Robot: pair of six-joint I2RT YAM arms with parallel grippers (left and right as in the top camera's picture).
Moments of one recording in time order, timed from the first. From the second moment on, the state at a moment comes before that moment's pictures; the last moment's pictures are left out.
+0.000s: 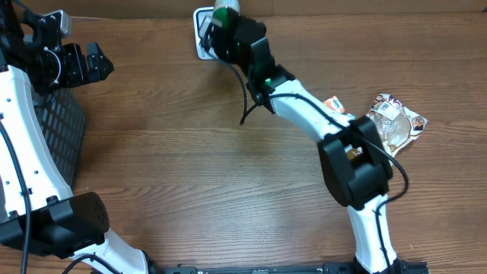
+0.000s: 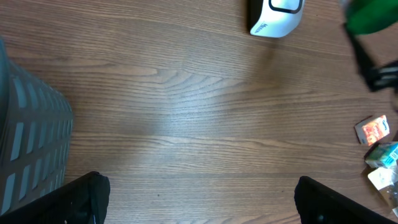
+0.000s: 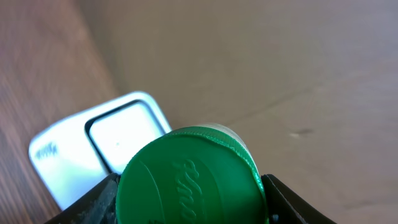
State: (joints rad) left arm 0.36 1.87 2.21 -1.50 0.38 0.12; right arm 0.54 2.27 1.74 0.27 0.13 -0.93
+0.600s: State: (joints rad) left arm 0.36 1.87 2.21 -1.50 0.38 0.12; right arm 0.56 2.33 1.74 0.40 0.05 -1.19
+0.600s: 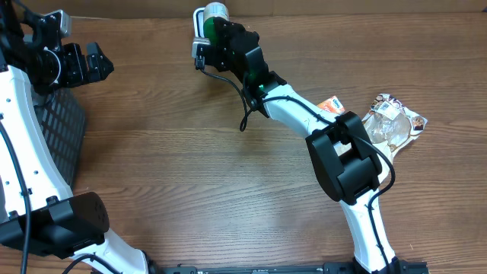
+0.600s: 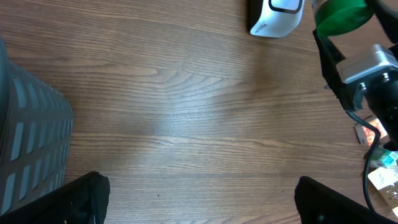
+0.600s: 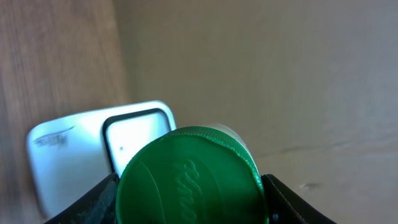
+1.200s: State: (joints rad) left arm 0.36 1.87 2.21 -1.50 0.38 0.12; right arm 0.55 2.45 1.75 0.58 -0.02 -1.24
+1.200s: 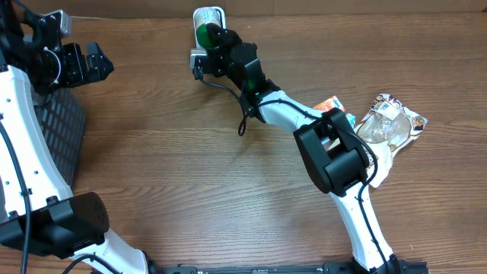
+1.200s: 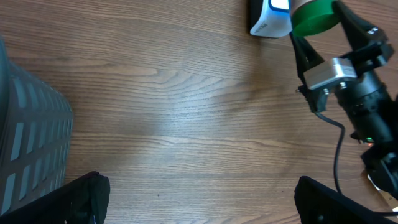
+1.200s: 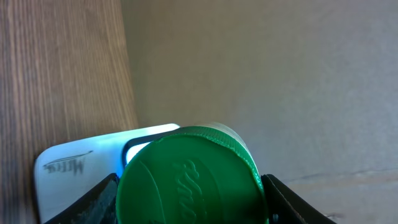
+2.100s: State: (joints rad) left arm 0.36 1.87 2.21 -1.51 0.38 0.12; right arm 0.57 1.69 1.77 -0.70 0.04 -0.13
